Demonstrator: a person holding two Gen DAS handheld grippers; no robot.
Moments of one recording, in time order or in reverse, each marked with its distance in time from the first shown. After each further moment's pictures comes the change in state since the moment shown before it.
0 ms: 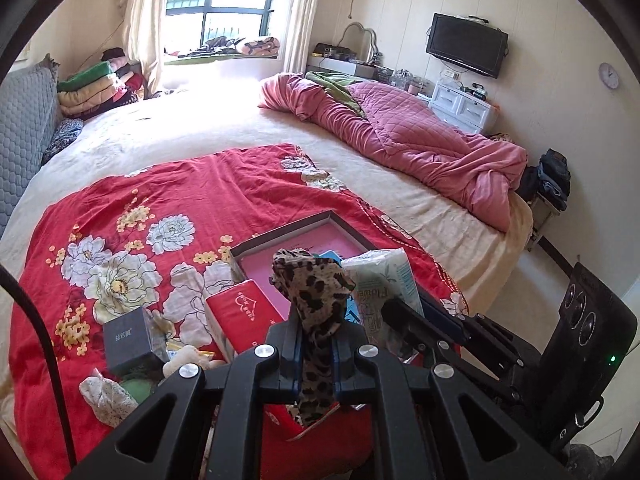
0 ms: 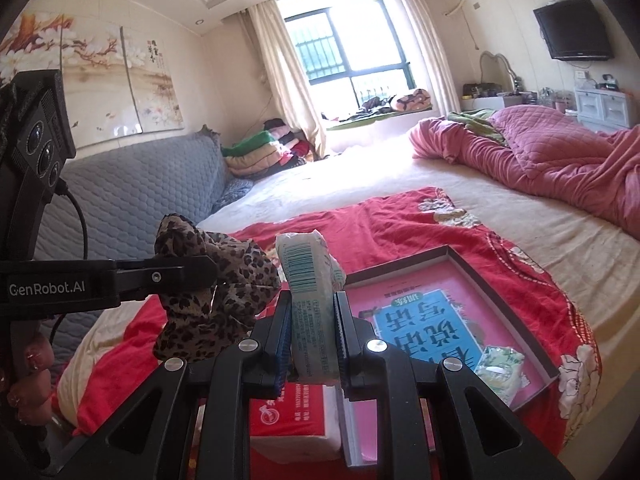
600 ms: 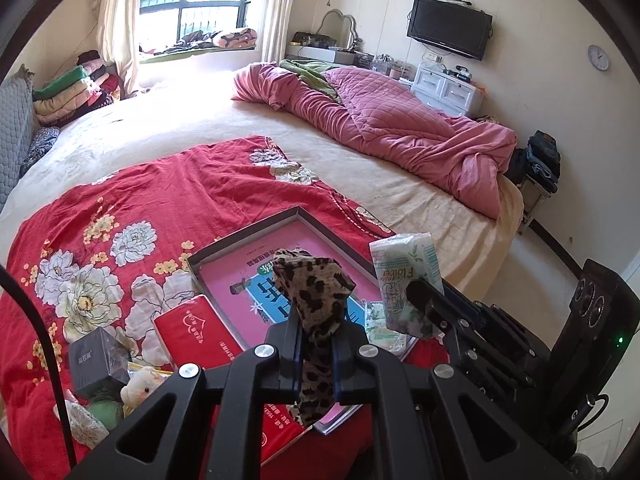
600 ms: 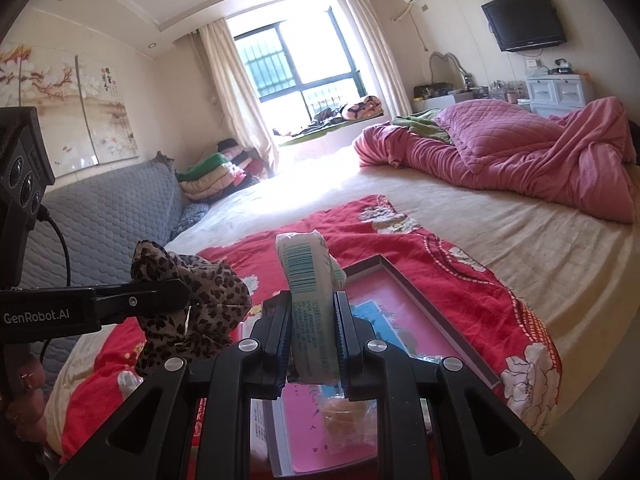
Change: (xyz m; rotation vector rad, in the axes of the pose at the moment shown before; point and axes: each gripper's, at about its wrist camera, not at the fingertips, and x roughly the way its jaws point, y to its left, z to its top) left arm 0.046 -0.038 0.014 0.048 0.051 -0.048; right arm -0.015 -0.062 0.006 0.096 -0.048 -0.140
